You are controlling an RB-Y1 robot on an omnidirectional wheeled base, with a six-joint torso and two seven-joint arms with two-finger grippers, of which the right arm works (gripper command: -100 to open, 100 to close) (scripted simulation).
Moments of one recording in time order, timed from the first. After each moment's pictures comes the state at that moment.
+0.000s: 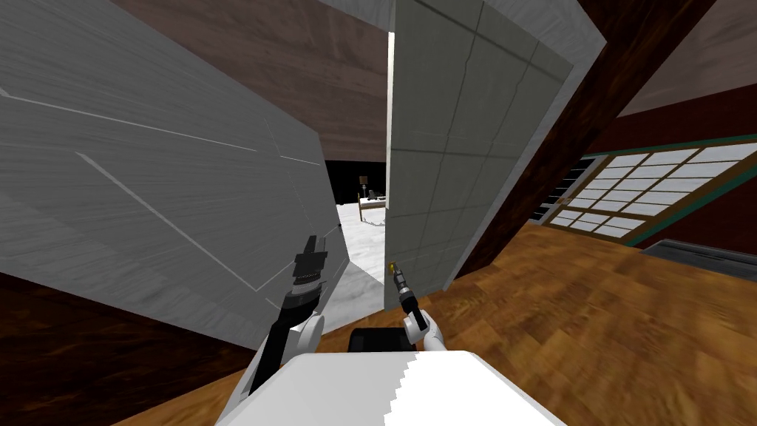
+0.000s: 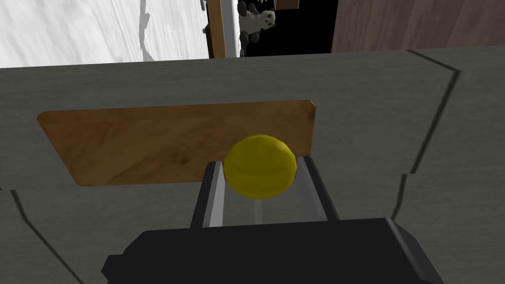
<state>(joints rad) -0.12 0.01 0.19 -0.69 0.02 -0.78 -0.01</state>
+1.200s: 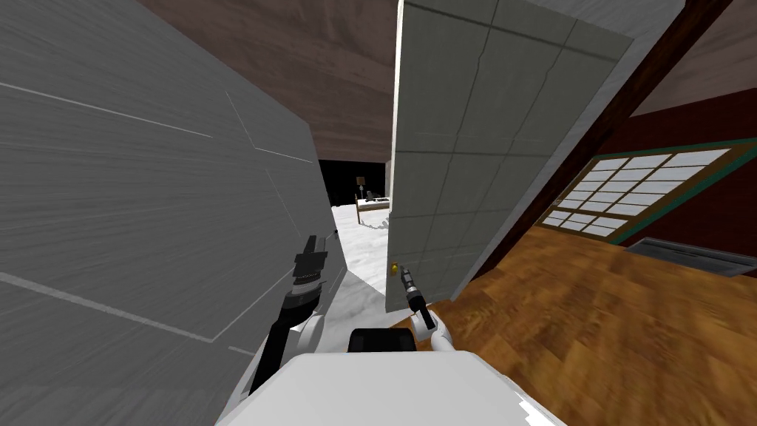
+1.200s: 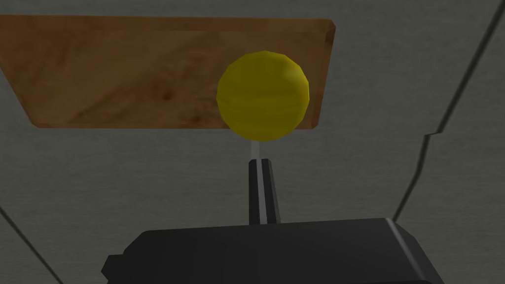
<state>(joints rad) -0.12 -0.04 0.13 -0.67 -0.01 -0.78 0.01</state>
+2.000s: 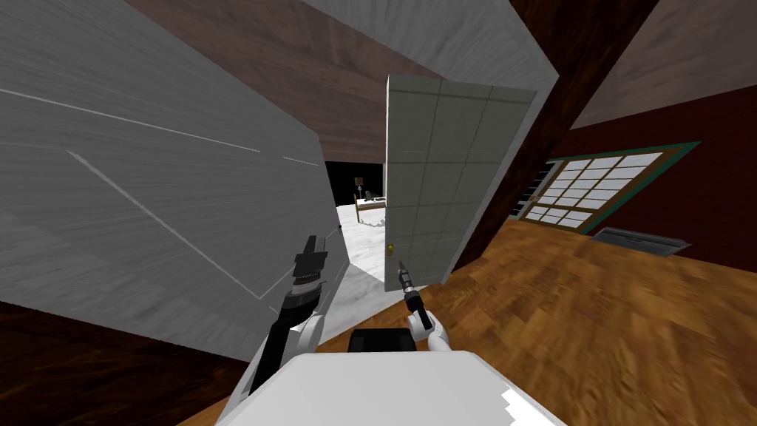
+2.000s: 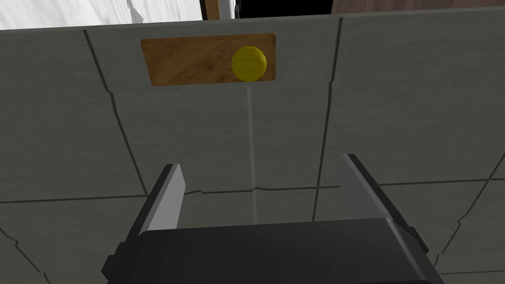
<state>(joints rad) -0.11 -0.01 0.13 -0.69 -0.02 -0.77 0.00</state>
